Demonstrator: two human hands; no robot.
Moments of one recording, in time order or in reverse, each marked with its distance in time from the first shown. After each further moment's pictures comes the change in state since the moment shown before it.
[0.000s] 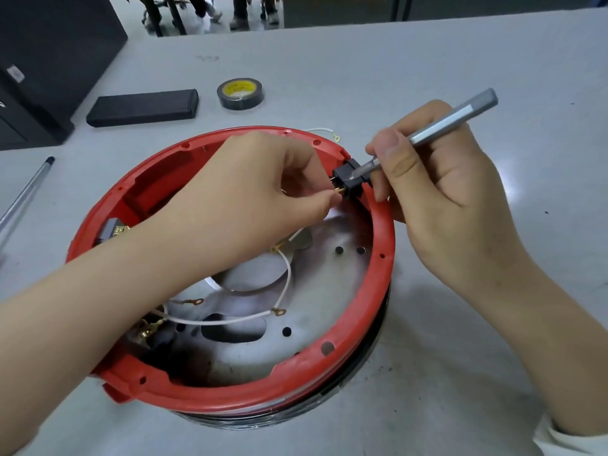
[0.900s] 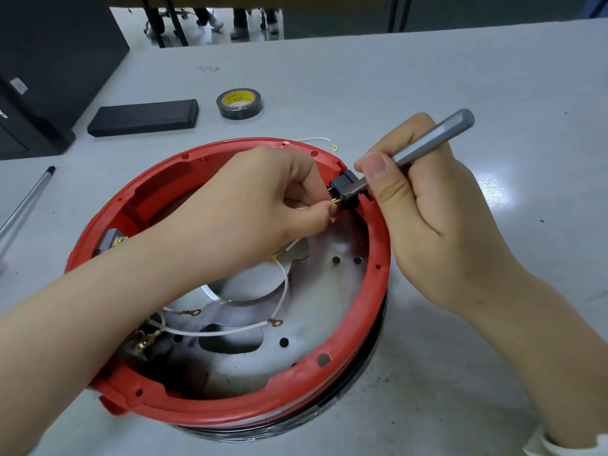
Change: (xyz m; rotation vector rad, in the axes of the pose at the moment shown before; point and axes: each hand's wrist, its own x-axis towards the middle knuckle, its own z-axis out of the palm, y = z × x) left_hand 0.006 -0.004 0.001 -0.032 -0.071 -0.002; right_hand 0.001 0.002 -0.002 -0.173 -0.079 -0.146
